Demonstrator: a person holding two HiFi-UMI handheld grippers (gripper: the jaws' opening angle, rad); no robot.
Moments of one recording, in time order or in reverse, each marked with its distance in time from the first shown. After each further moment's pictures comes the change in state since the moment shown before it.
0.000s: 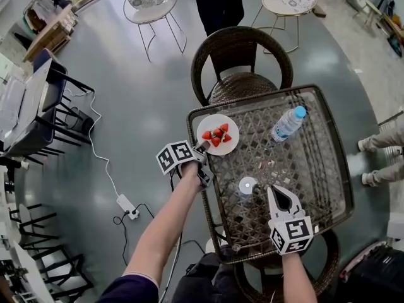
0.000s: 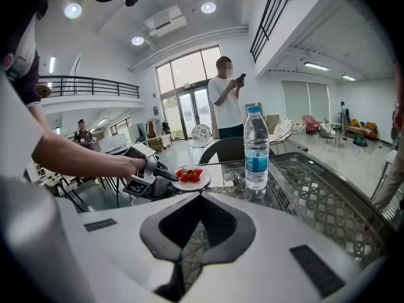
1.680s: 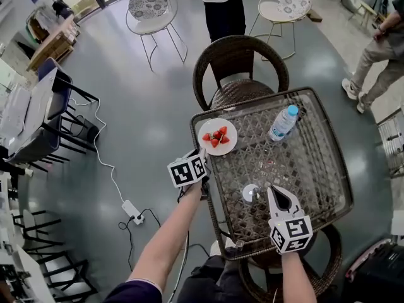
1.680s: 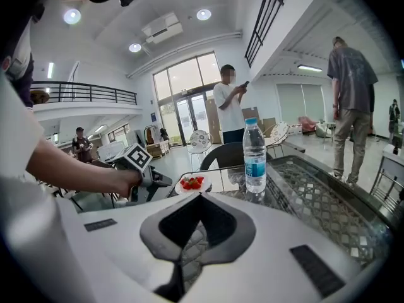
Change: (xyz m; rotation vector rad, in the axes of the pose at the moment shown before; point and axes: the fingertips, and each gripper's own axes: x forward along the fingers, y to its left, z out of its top) left arm -0.047 -0.009 0.001 0.559 -0.127 0.257; right arm -0.022 0.009 0.007 0.037 -0.051 -0.012
